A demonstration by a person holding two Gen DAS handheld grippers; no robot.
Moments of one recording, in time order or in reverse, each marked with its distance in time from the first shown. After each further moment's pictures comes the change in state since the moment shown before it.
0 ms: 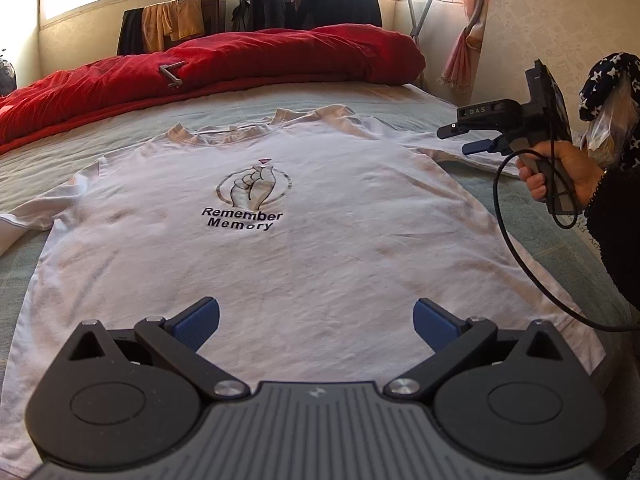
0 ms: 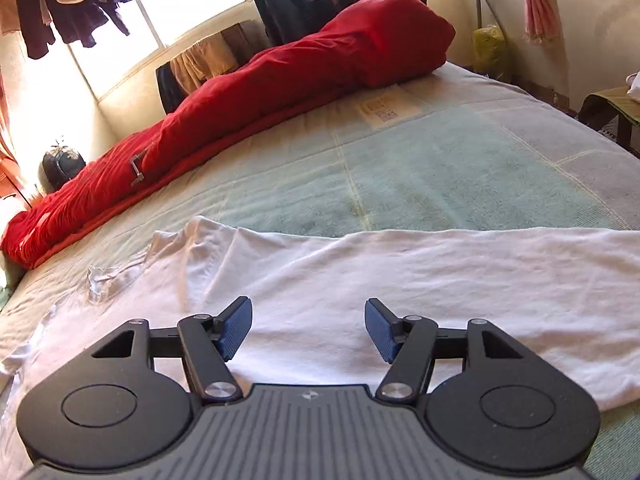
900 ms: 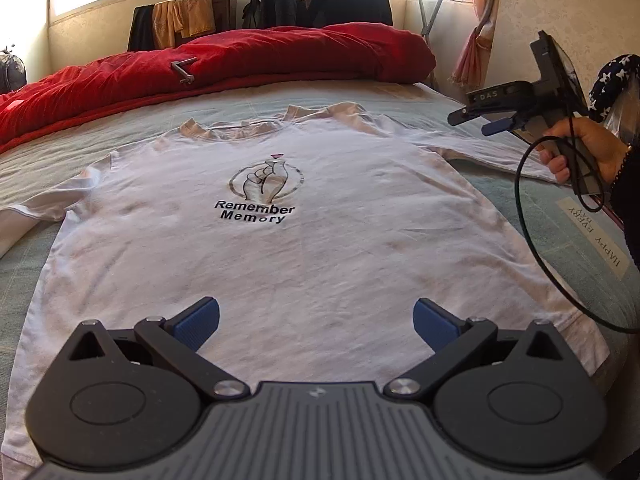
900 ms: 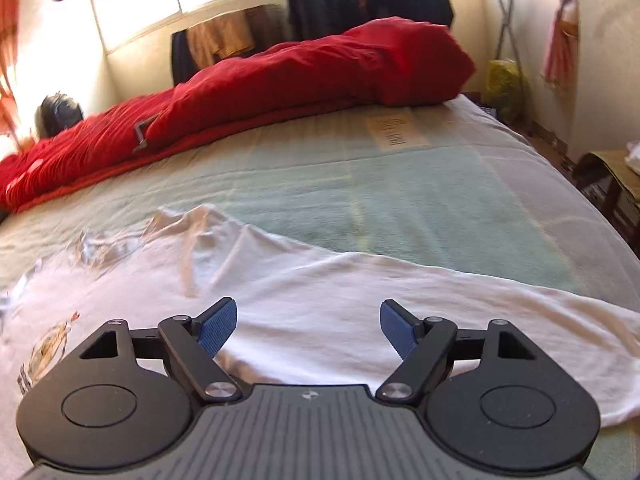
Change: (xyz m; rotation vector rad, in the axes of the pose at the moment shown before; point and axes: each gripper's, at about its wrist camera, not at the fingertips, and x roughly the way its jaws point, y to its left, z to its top) left arm -0.005 0.005 -0.004 -0.023 0.009 0.032; right arm -0.009 0.064 0.011 -0.242 0.056 -0.070
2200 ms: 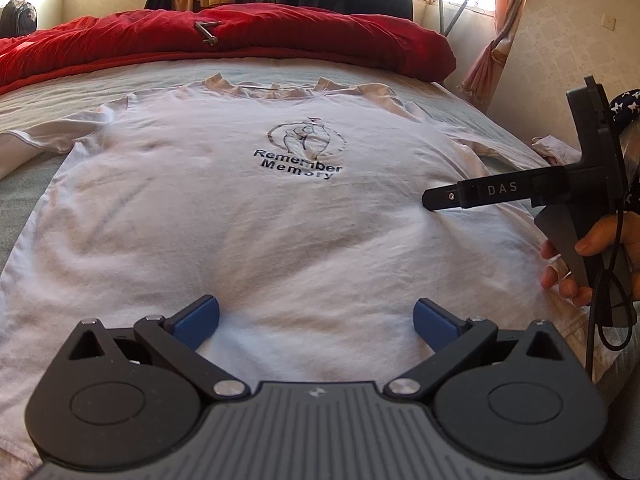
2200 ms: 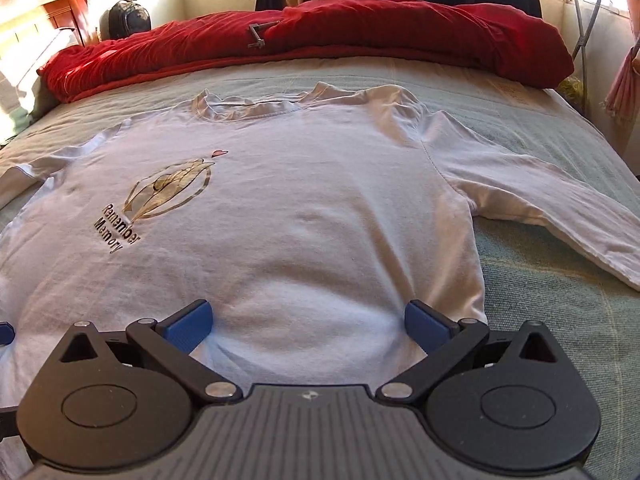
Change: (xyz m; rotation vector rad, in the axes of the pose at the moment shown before) left arm 0.019 0.046 -0.030 -0.099 0.020 -0.068; right arm -0.025 0.151 -0.111 -0.157 0.082 0.039
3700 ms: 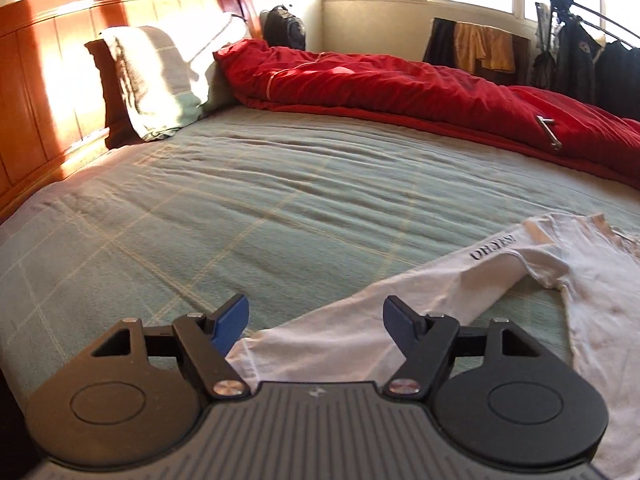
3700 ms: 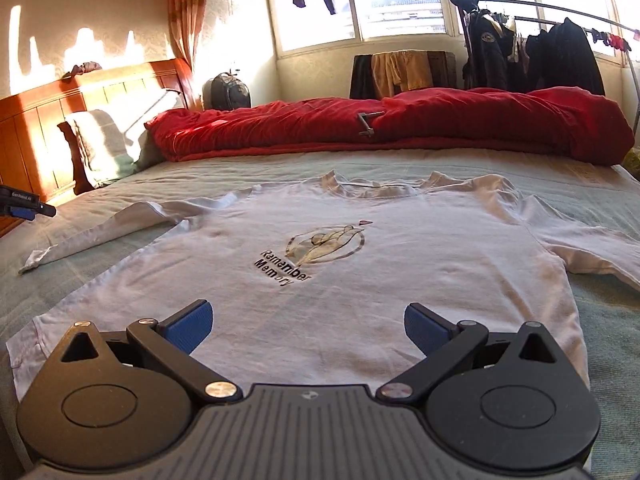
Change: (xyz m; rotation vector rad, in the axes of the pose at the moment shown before) left arm -0.141 0.317 0.045 -0.363 -0.115 0.691; right arm -0.050 0.054 -0.034 -0.113 -0.267 0.287
